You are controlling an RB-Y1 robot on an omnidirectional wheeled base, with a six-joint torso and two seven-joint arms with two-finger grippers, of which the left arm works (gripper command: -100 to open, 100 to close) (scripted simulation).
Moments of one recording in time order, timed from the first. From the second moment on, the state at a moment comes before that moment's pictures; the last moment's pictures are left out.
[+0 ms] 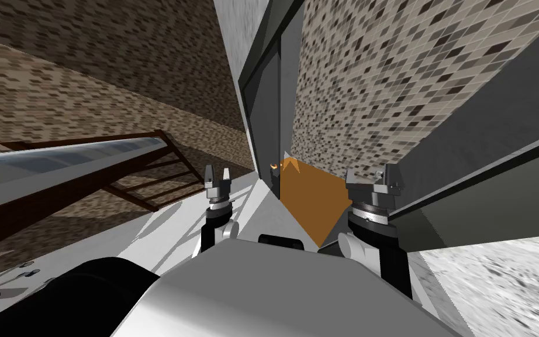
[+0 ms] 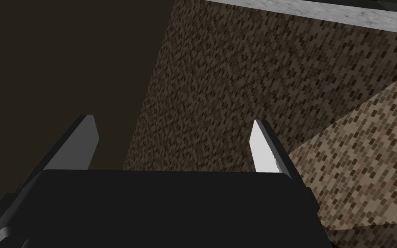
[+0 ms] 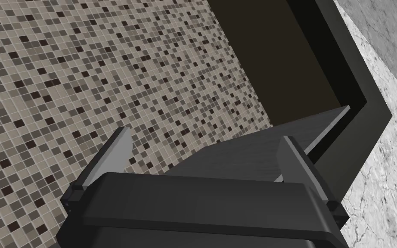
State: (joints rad) arm 0.54 -0.01 -0.05 -2.36 0.05 -0.59 -0.13
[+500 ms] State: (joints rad) arm 0.51 0.01 -0.05 -2.27 0.05 -0.60 -0.12
